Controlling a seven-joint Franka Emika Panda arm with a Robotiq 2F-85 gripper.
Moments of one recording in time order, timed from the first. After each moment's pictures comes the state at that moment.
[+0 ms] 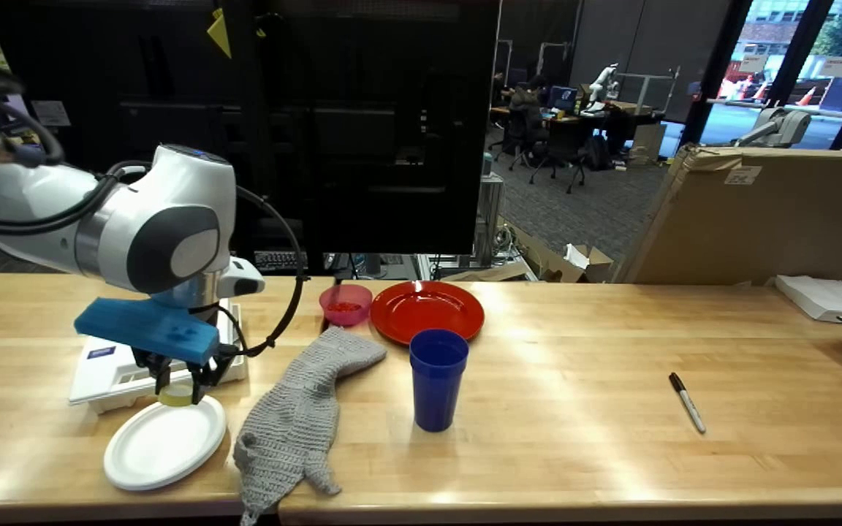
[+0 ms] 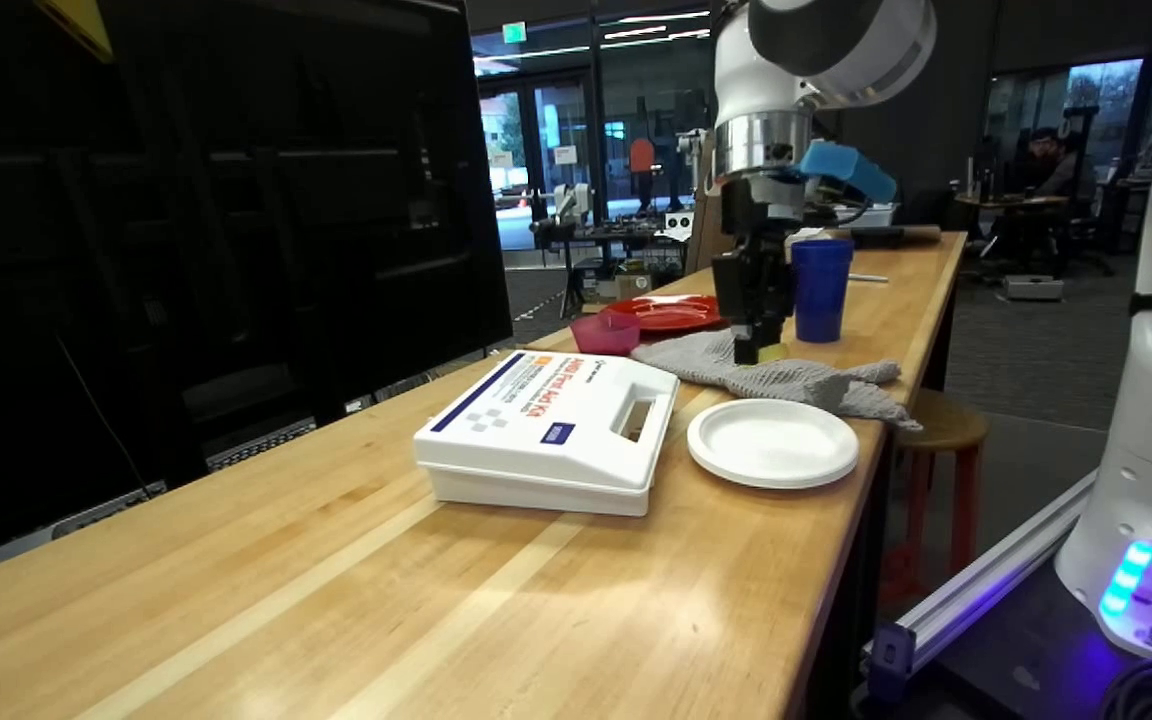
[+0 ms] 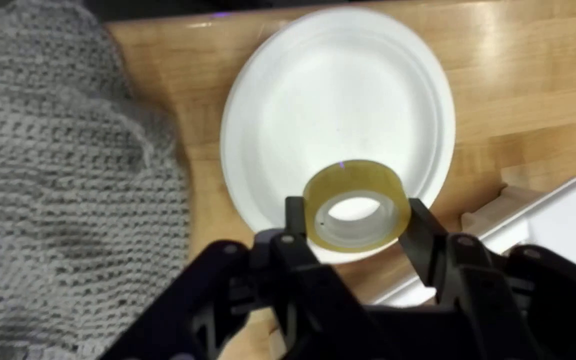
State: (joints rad) arm 0.37 -0.55 0.11 -2.77 0.37 2.13 -0.04
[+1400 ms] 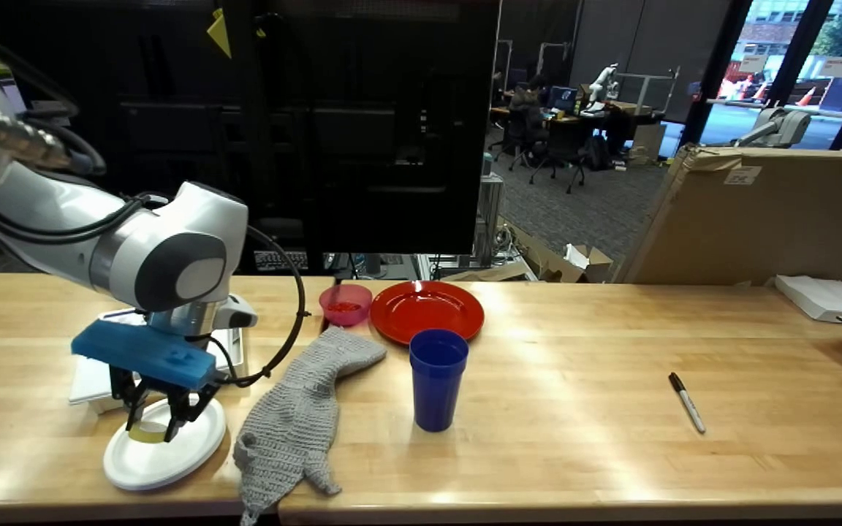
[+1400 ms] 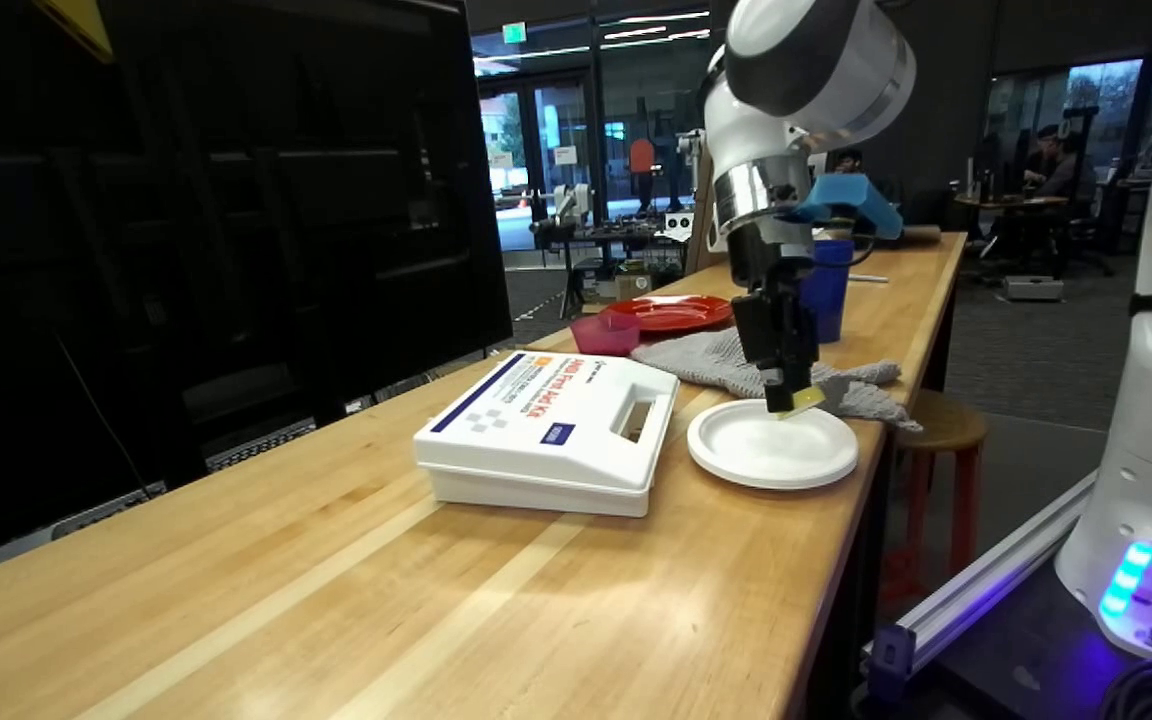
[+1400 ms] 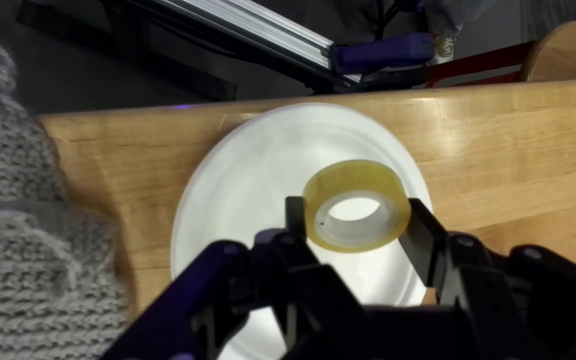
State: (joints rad) arm 0.37 -0.45 0.14 -2.78 0.47 2.04 -0.14
